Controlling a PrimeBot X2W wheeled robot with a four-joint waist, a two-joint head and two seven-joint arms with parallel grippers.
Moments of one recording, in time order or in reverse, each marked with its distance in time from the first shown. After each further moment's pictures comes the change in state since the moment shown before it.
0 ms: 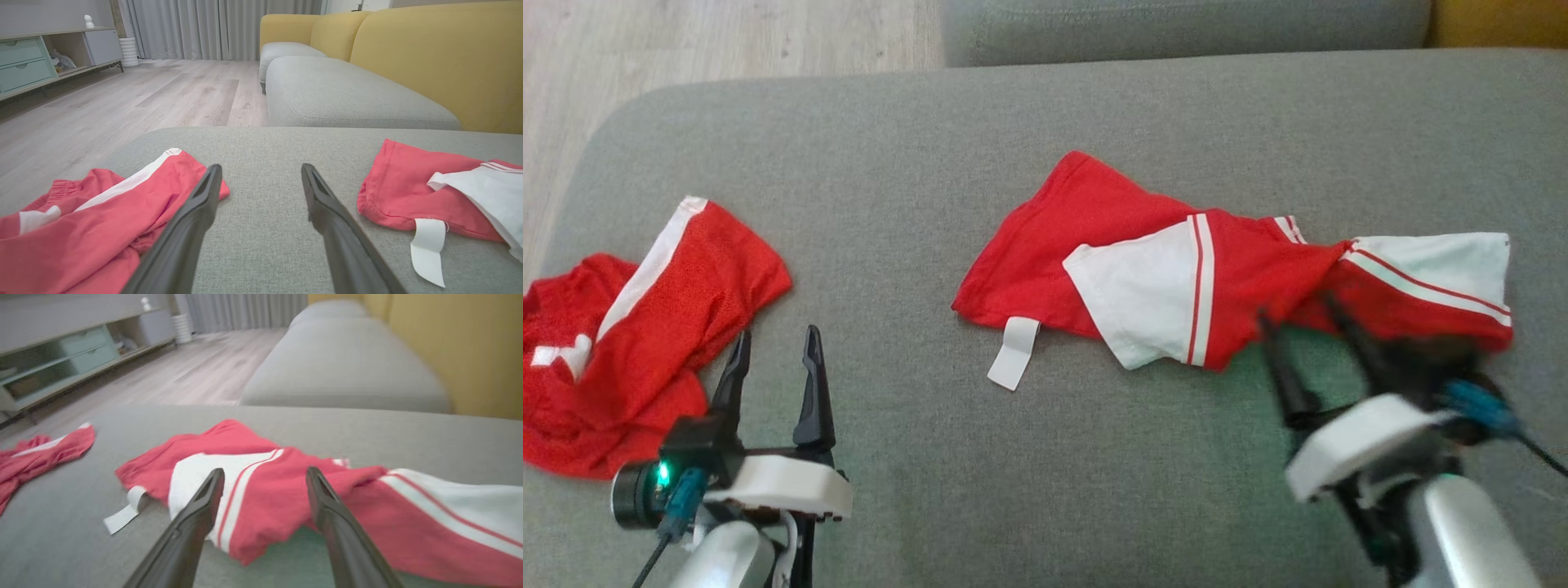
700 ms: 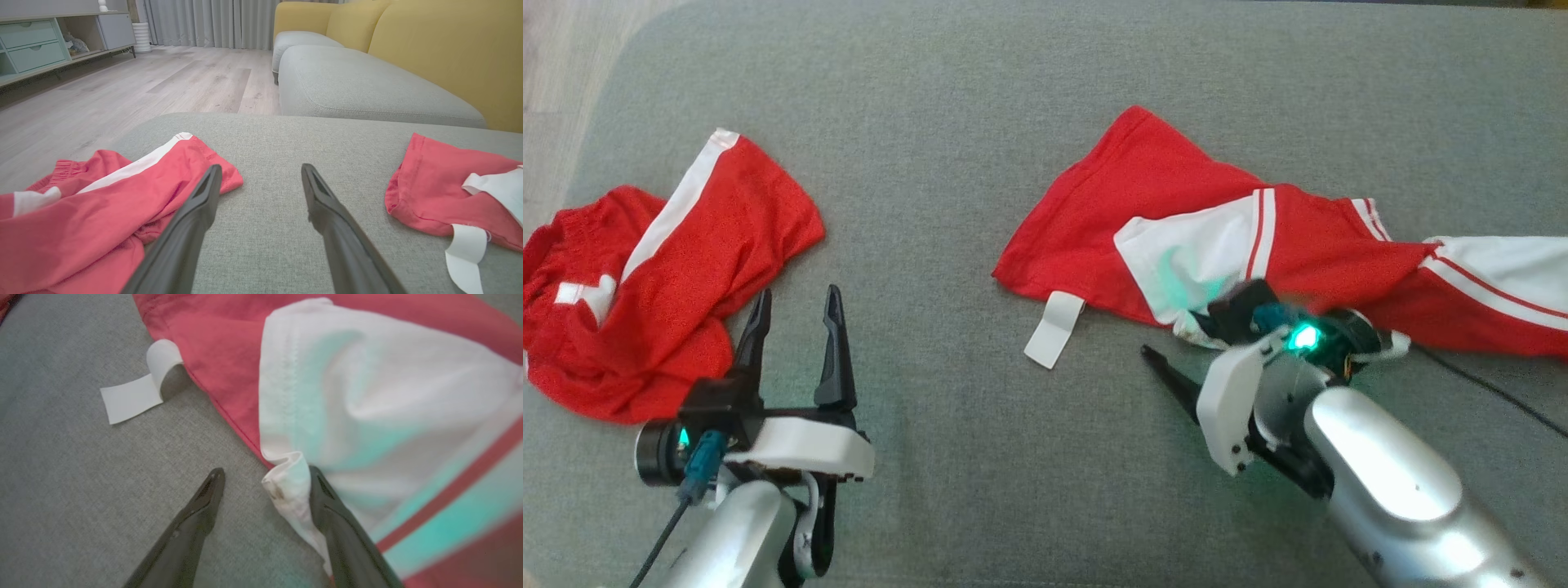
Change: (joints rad) left arm -0.093 -0.043 -0.019 0.044 0.000 -0.018 -0.019; right arm -0.400 -0.136 0.536 0.469 0.132 0.000 0.208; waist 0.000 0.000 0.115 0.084
